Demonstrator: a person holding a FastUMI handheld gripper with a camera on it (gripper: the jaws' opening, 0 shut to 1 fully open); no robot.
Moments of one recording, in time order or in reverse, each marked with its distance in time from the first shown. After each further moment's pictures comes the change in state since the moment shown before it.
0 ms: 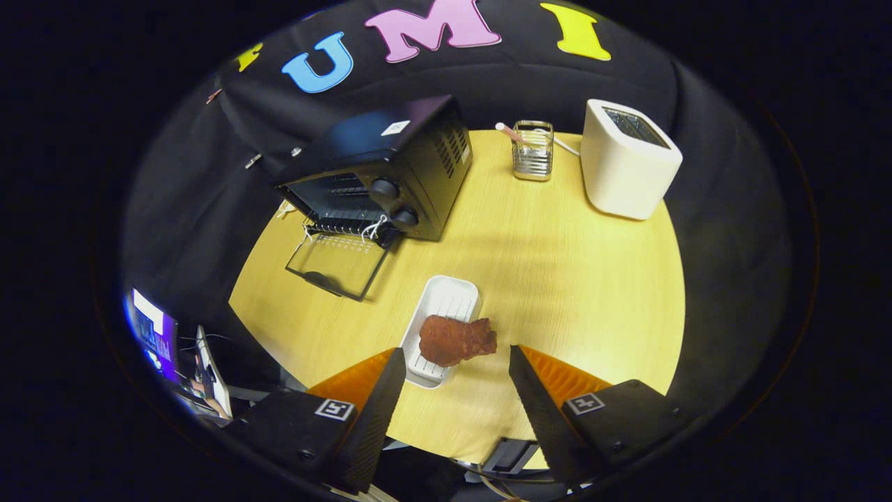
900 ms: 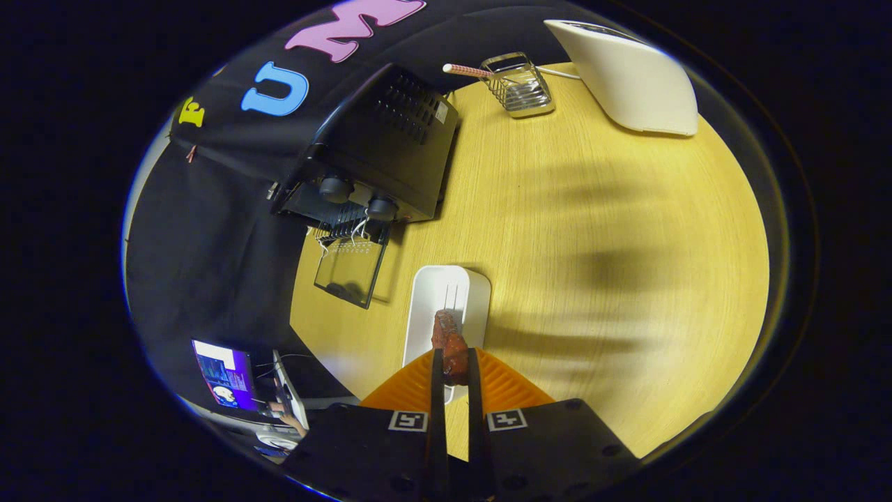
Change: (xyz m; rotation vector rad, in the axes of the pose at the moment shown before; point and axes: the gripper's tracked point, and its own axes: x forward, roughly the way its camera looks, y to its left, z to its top) arm 0.046 -0.007 -0.006 0.228 0.100 0.243
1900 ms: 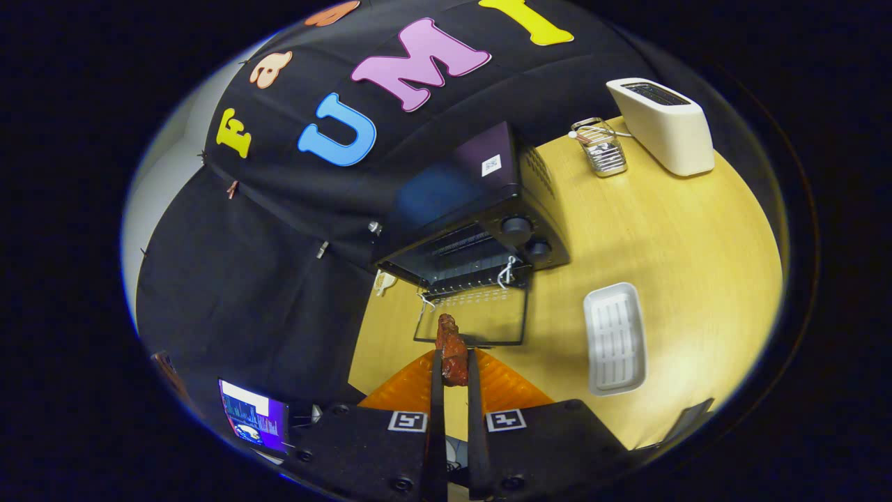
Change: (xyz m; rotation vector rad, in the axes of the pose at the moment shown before) arm -0.011 0.213 0.013 0.091 -0.350 0.133
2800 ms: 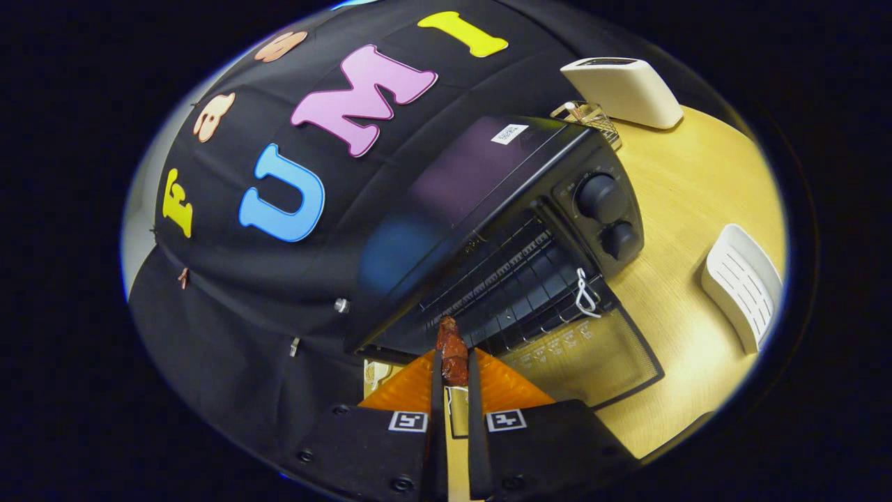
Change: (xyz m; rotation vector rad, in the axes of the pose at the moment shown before) arm 0.183 0.030 0.034 0.265 -0.364 -0.157
